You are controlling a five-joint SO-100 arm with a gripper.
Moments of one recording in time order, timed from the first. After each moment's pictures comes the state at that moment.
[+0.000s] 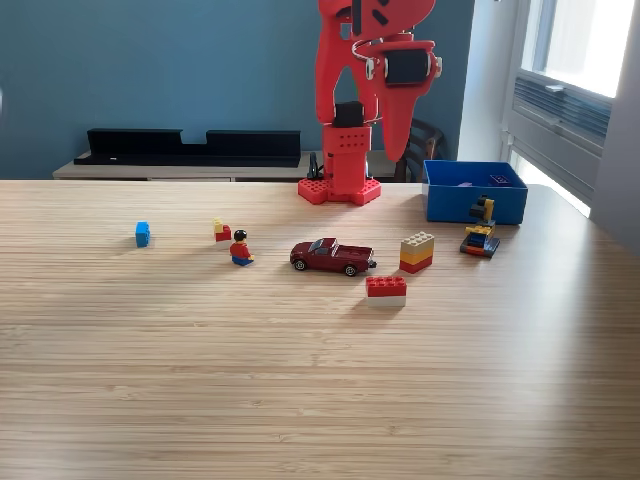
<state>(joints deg) -12.0 95.6 76.7 93.6 9.3</state>
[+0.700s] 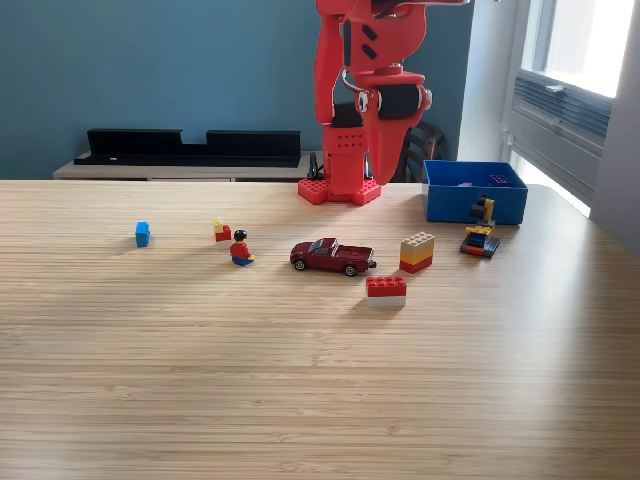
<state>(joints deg) -10.9 95.6 88.4 86.8 -2.9</state>
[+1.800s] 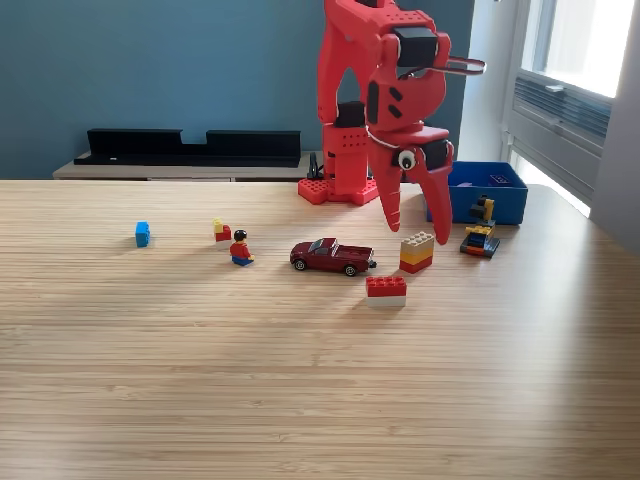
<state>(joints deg) -17.1 86.4 100.1 68.3 -23.3</state>
